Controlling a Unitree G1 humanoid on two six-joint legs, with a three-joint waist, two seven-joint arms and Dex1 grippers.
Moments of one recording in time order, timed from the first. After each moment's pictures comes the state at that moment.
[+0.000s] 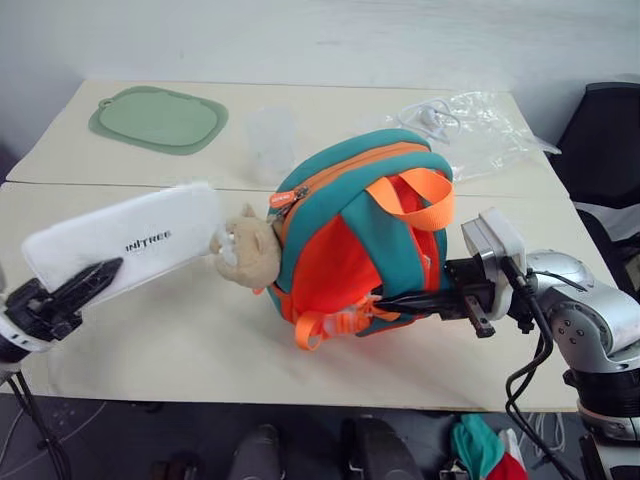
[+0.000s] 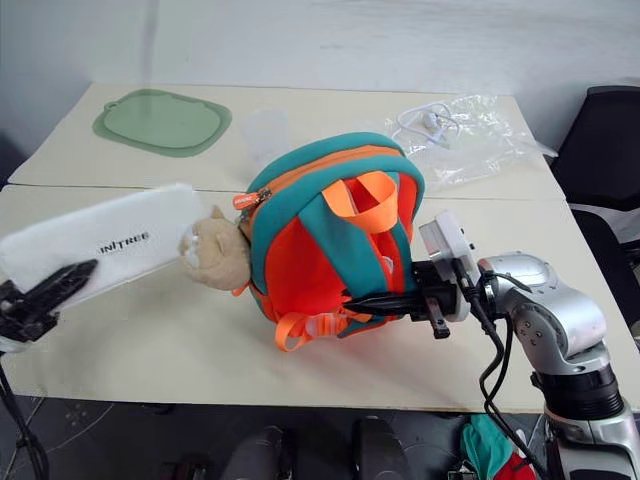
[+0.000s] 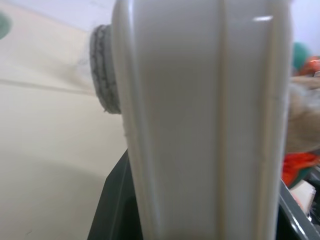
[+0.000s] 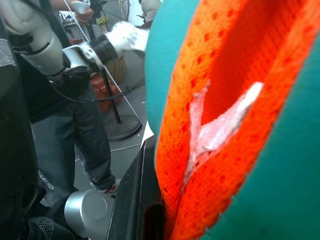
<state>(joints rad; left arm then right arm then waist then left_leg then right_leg) 0.05 0.80 0.82 -0.13 -1.12 0.86 -0.97 -0.43 -0.71 -0.02 -0.32 0.81 0.61 1.30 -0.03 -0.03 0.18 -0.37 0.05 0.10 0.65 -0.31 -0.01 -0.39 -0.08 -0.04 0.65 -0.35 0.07</state>
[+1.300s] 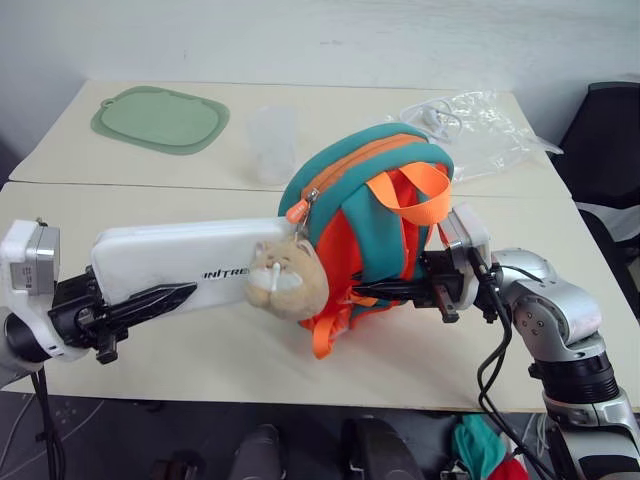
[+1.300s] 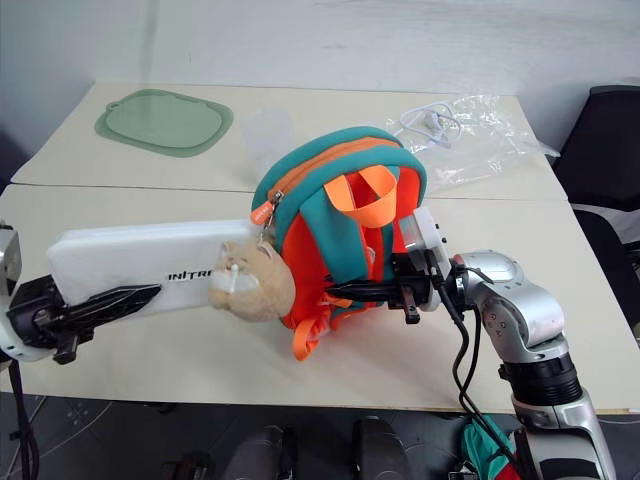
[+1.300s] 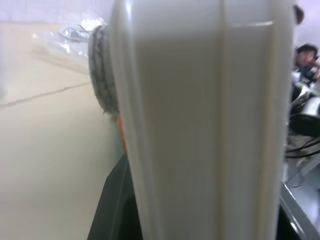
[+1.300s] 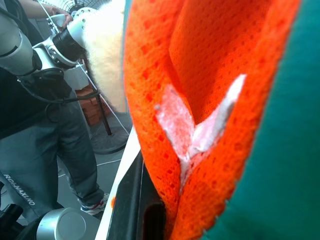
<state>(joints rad) 0.08 0.87 0.65 -0.47 -1.08 0.70 -0.91 -0.49 -0.59 0.04 -0.23 0.72 0.54 1.27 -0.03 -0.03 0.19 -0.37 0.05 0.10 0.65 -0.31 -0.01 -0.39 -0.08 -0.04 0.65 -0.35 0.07</state>
